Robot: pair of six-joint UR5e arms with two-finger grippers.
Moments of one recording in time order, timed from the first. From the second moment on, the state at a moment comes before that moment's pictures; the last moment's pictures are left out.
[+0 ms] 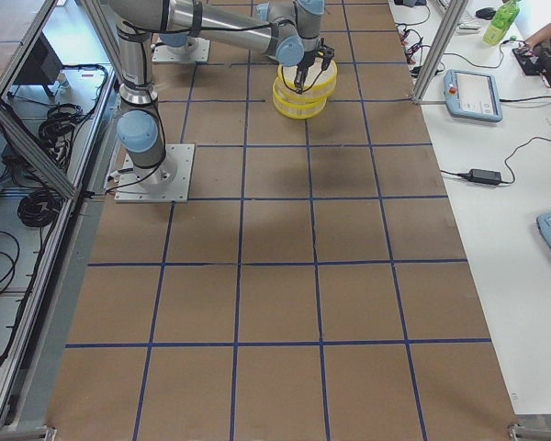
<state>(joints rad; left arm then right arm) -1.45 -1.93 -1.90 -1.20 1.67 0.10 1.80 -1.30 1.71 -1.94 -1.56 0.55</state>
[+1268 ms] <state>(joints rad) -1.45 -1.88 -1.73 -1.43 1.39 -0.11 1.82 -1.25 1.72 -1.94 -1.56 0.55</state>
